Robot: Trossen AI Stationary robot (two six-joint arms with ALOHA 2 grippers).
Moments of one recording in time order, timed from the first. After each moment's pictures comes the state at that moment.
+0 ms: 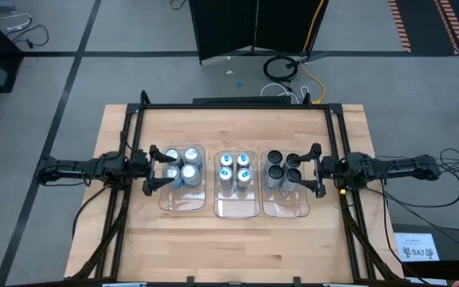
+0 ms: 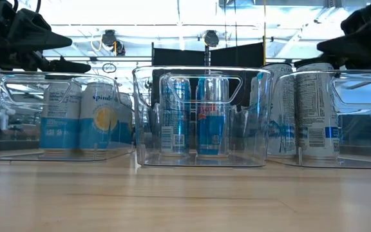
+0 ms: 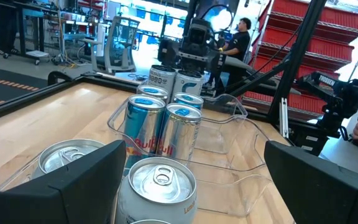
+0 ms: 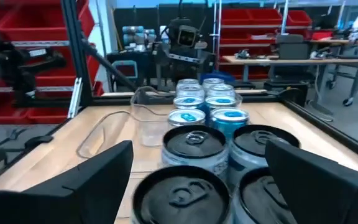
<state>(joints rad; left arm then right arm) -0.04 0.03 0.00 0.02 -0.04 -0.20 0.08 0.11 0.02 0.11 0.08 0.02</state>
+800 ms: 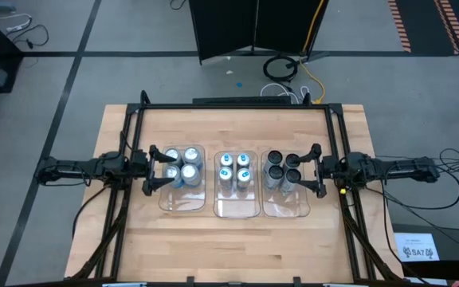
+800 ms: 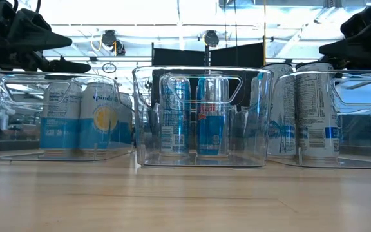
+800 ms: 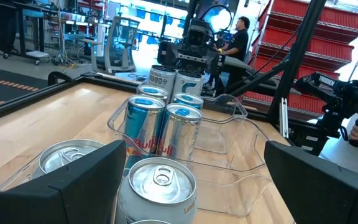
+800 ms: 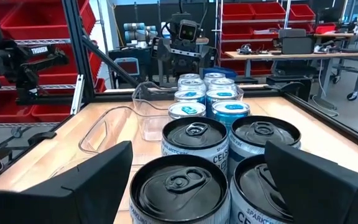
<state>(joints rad) -0.04 0.03 0.00 0.02 -0.04 -0.20 0.06 0.07 0.02 0.03 0.04 0.05</state>
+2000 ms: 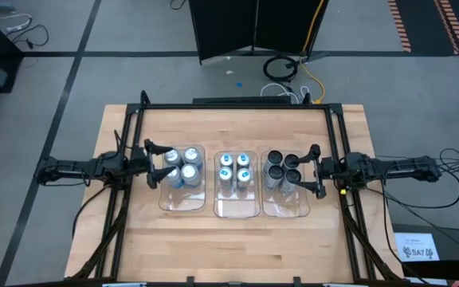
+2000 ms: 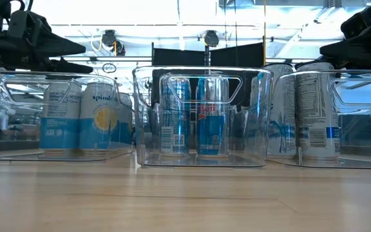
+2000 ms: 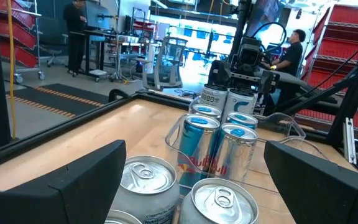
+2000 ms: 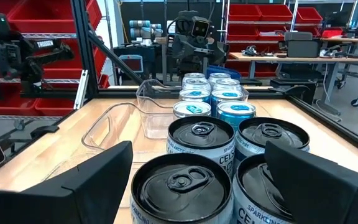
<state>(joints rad) -0.04 0.03 0.00 0.05 -0.26 -0.15 0.06 0.10 0.01 0.07 0.02 0.02</state>
